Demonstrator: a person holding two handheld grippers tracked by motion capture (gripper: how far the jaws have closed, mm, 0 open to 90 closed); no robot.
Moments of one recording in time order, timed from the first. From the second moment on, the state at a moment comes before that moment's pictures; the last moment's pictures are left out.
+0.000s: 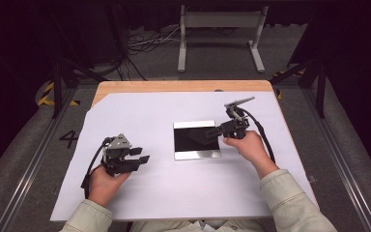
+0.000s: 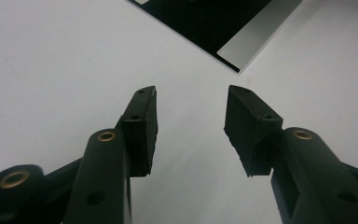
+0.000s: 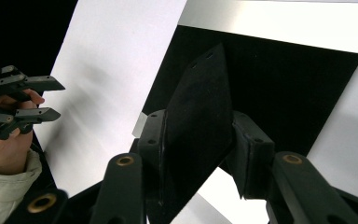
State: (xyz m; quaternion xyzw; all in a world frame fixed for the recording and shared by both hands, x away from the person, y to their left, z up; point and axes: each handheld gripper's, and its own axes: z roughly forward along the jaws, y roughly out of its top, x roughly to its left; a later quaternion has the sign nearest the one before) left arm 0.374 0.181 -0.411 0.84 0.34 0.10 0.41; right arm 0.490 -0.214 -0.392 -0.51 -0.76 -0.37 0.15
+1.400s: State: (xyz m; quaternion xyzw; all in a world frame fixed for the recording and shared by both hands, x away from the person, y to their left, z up) left arm 0.374 0.181 -0.411 0.84 0.34 0.10 0.41; right arm 0.442 -0.215 -0.359 -0.39 -0.79 -0.44 0.16
